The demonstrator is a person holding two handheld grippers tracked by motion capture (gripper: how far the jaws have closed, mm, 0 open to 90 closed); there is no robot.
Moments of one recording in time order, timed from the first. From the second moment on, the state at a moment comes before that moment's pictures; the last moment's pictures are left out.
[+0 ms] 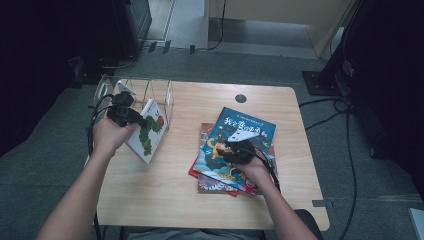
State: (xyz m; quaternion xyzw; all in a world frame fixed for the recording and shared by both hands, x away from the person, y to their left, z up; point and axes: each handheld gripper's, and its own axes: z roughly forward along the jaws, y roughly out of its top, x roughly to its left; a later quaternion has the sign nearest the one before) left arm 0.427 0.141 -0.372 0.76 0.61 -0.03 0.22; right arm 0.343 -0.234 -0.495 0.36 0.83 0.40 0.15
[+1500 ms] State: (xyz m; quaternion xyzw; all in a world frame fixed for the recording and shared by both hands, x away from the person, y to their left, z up) left arm 0.519 0.112 -0.379 0.72 0.67 0.00 0.21; right arm 0.343 -0.233 -0.496 0.36 0.83 0.40 0.16
